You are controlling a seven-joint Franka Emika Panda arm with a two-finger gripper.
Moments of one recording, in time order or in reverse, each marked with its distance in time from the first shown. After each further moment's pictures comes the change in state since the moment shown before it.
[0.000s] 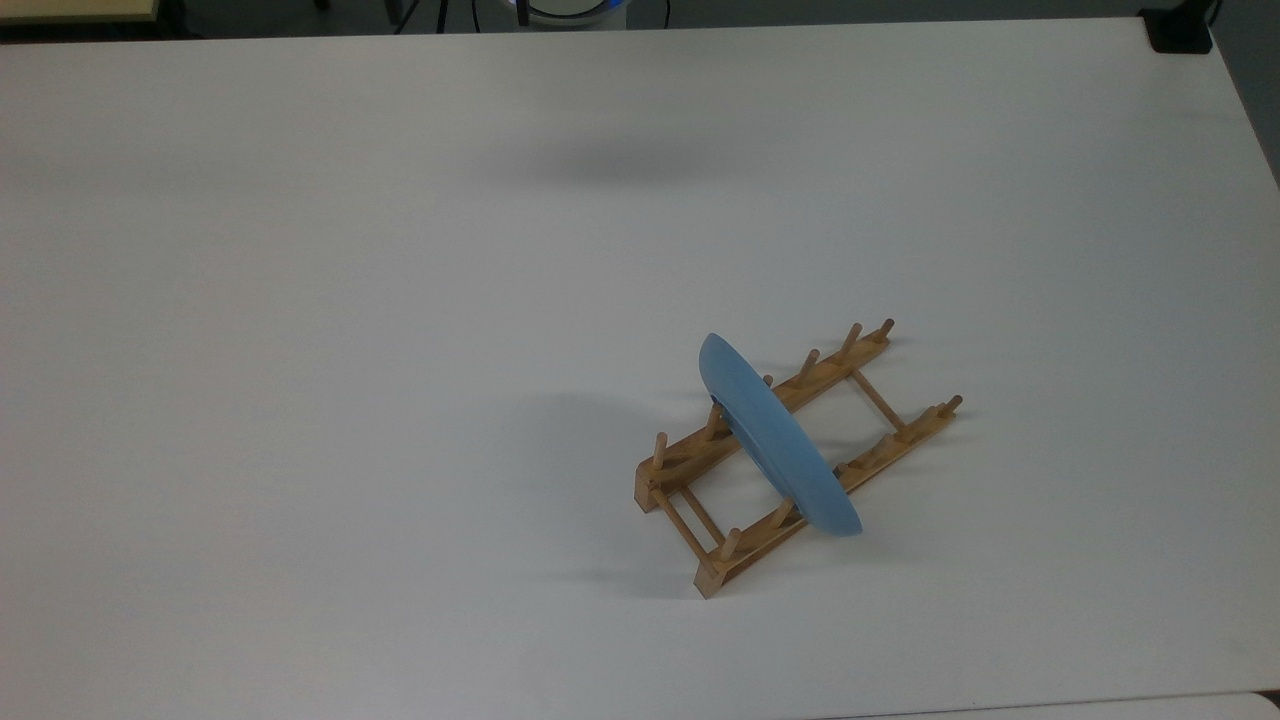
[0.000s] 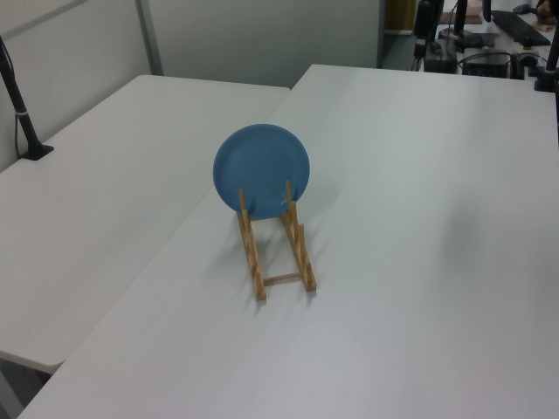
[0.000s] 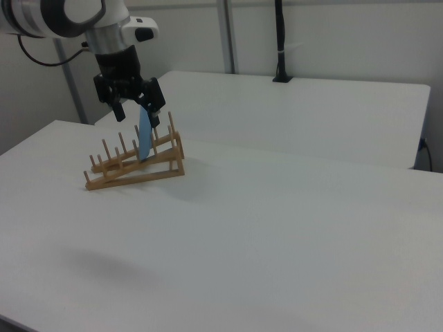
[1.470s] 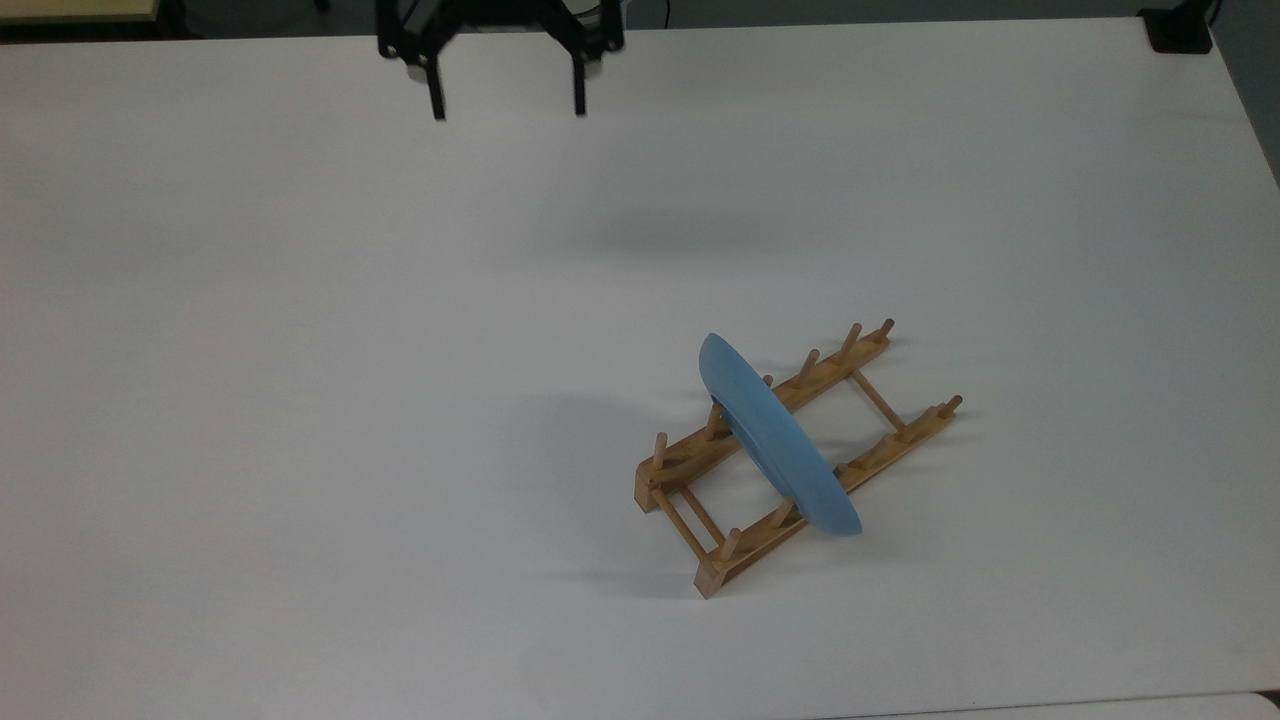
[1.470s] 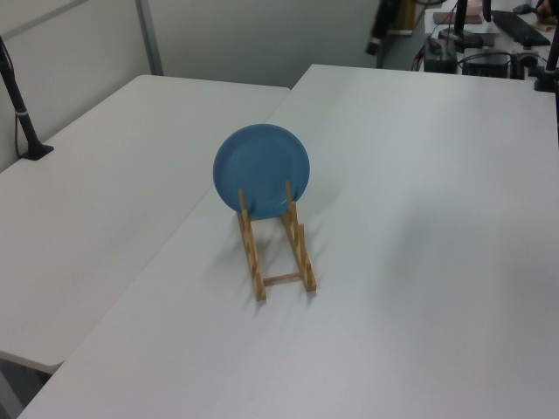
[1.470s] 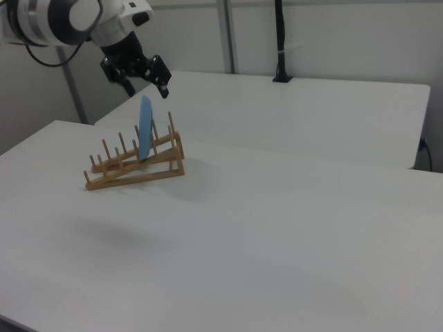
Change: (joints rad) arm 0.061 0.087 0.025 0.032 -0.017 0.353 0.014
